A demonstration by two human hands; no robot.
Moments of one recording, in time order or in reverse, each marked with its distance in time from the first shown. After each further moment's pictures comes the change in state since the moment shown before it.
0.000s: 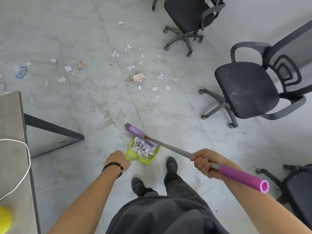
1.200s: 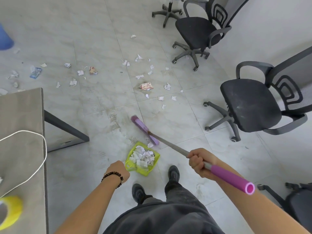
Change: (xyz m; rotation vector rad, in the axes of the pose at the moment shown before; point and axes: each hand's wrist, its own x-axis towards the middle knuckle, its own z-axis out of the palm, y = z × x) left_hand -0.018 -0.067 0.009 -0.018 -0.022 -0.004; right_hand 0.008 0.016 0.064 0.030 -0.037 -0.129
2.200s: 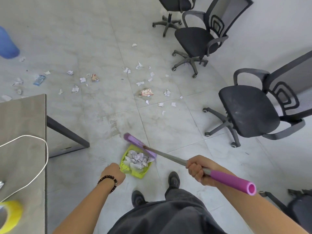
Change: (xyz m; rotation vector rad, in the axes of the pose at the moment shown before) left_hand -0.002 -0.010 -0.012 -0.100 0.076 -0.008; right_hand -0.013 0.010 0.001 -0.072 0.001 0.047
